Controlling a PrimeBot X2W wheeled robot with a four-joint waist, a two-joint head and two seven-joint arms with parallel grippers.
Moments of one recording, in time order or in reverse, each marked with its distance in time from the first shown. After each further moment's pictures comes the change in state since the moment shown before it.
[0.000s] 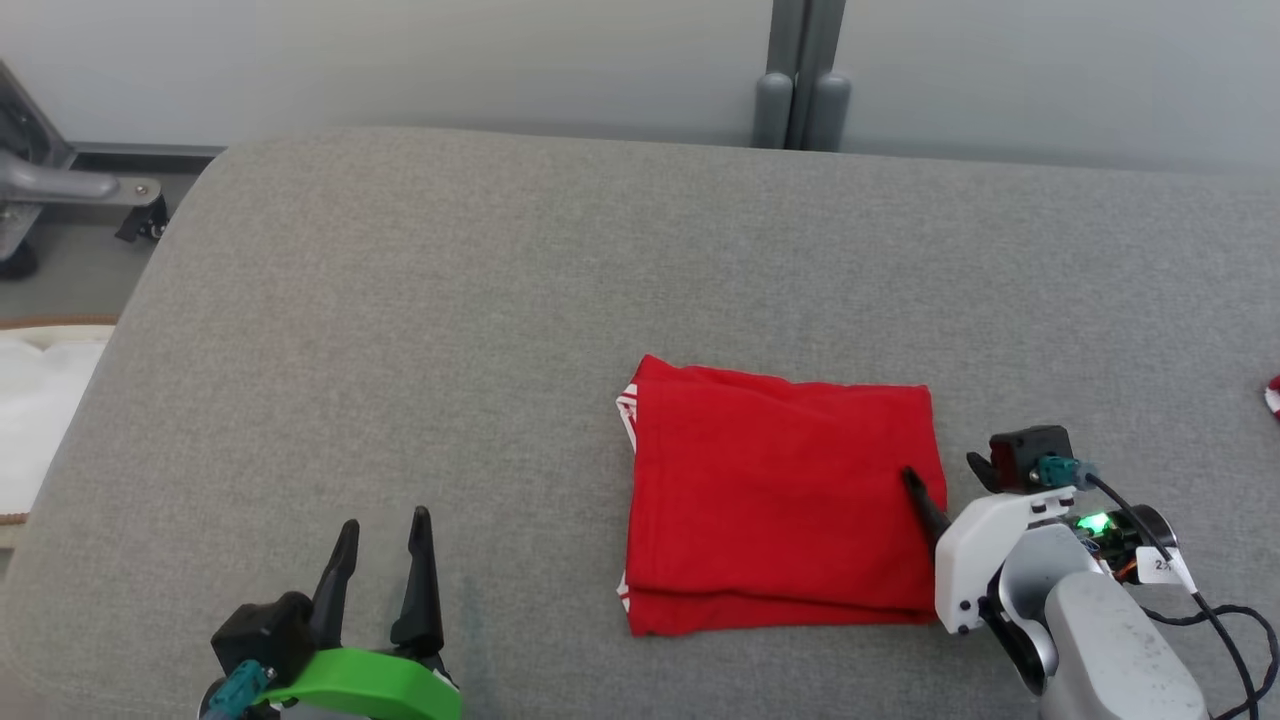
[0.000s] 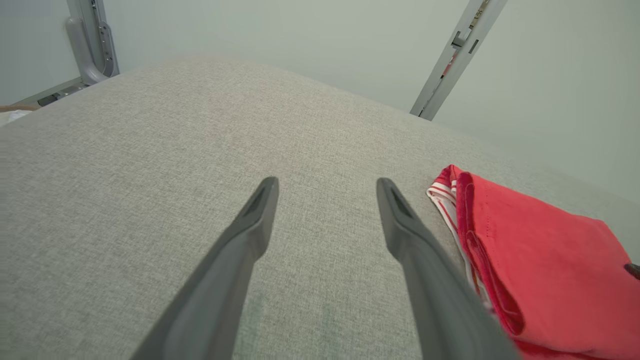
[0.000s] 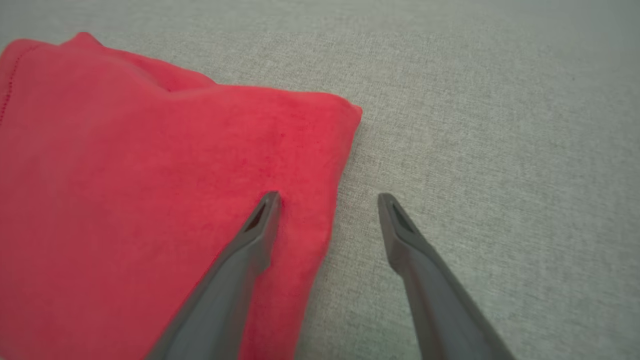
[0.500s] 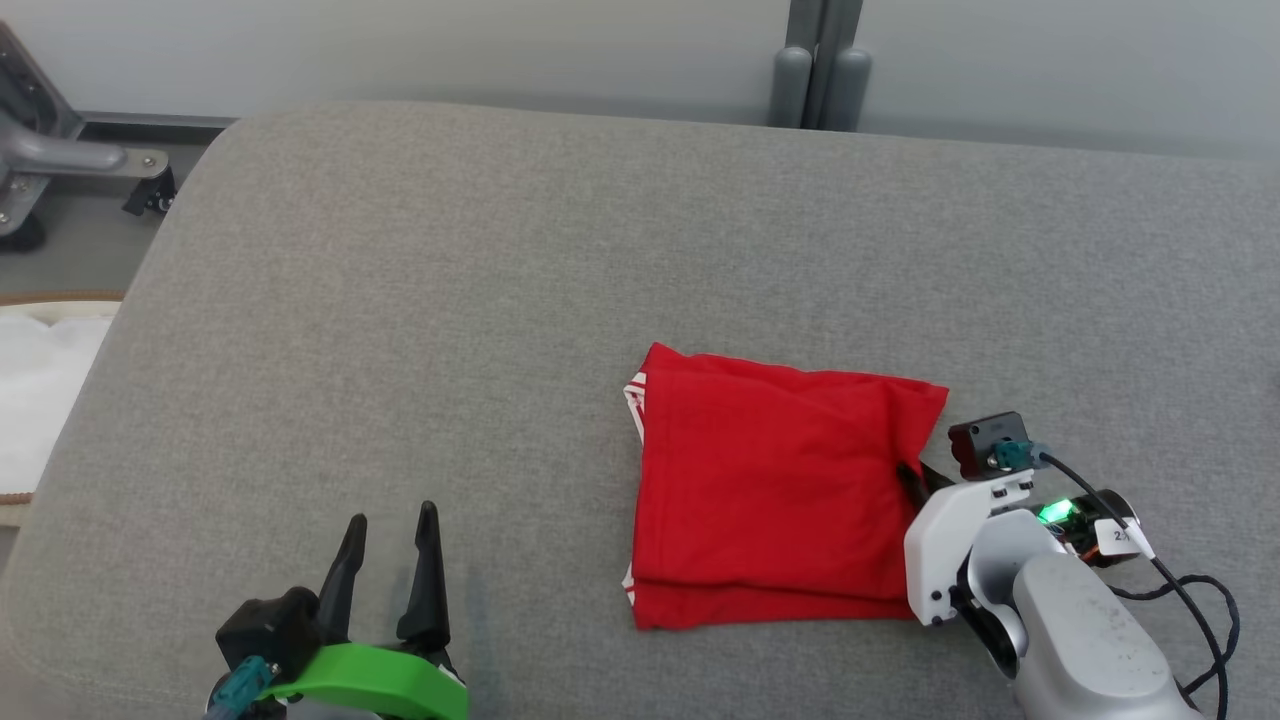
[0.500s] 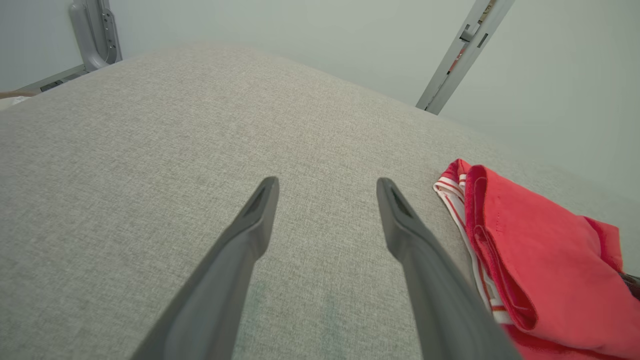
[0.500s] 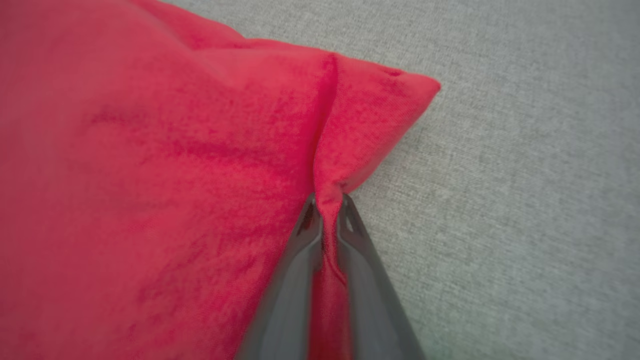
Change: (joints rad) left arm -0.008 -0.003 -0.008 0.000 -0.014 -0.003 0.000; right arm -0.080 0.001 0.071 0.124 0.008 0.000 0.037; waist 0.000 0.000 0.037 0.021
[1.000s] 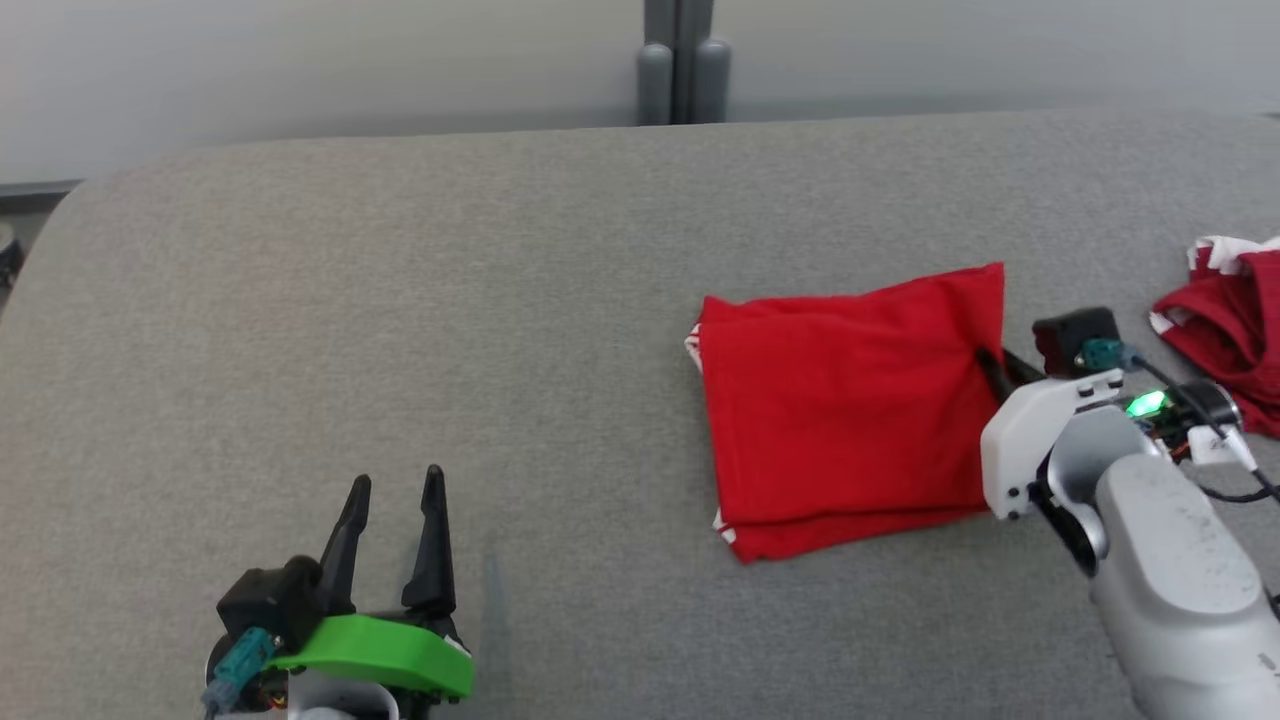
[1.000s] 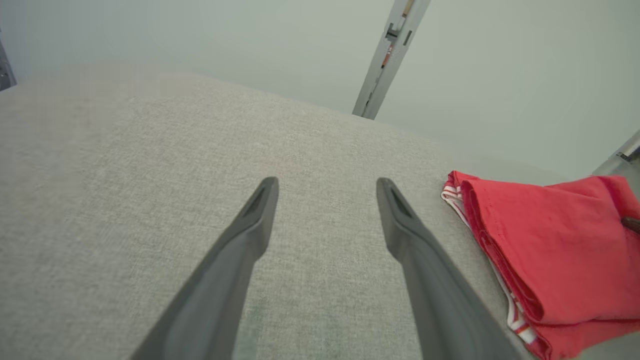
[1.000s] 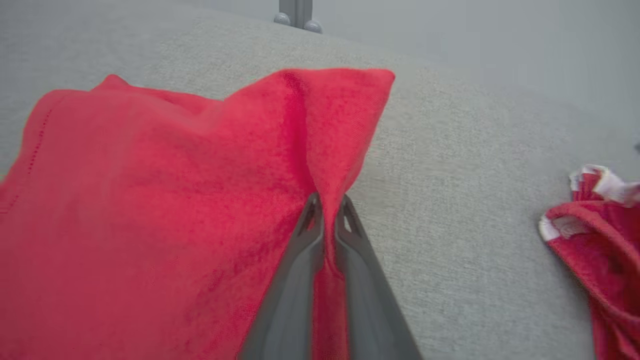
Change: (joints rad) left arm -0.028 -0.001 -0.010 -0.039 0.021 -0.002 0.000; right arm -0.107 -0.105 -0.024 -0.056 -0.002 0.001 -0.016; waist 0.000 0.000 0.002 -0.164
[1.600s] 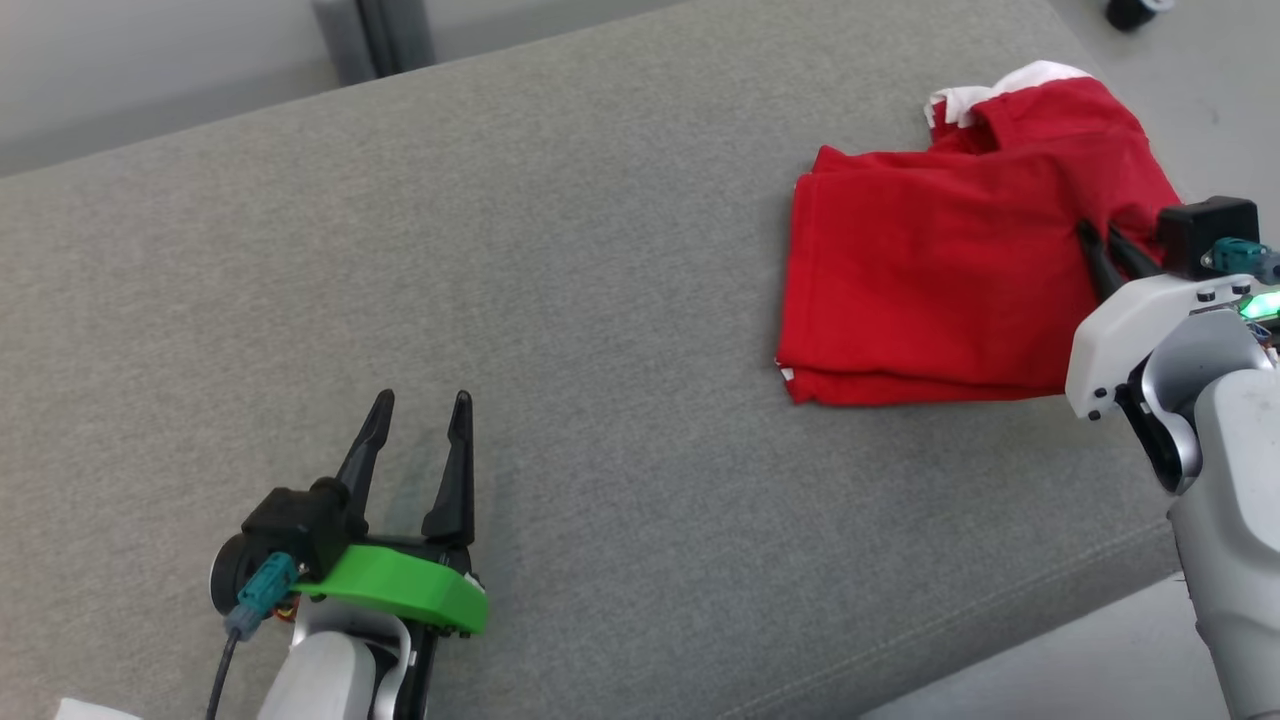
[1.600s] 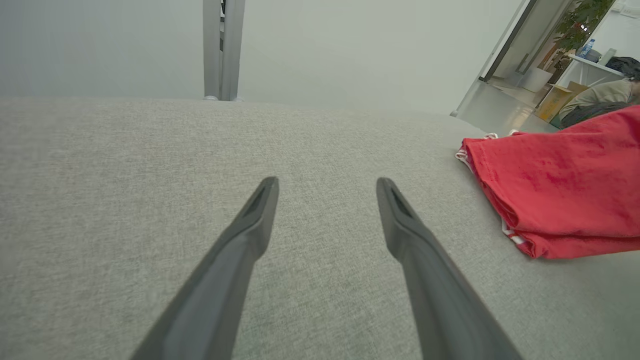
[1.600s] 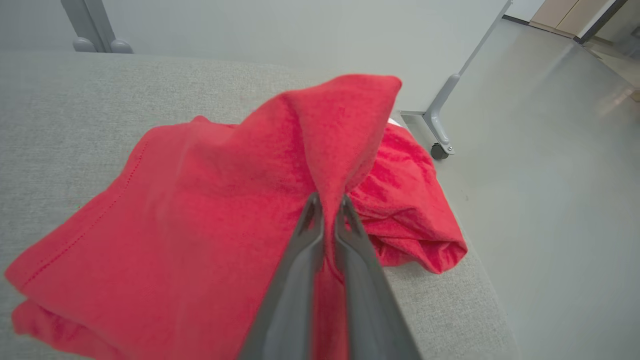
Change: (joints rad) left arm -0.130 0.031 -0.062 0.007 0.070 -0.016 -0.001; right arm -0.062 -0.083 -0.102 -0.164 0.014 0.000 0.026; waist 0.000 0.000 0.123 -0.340
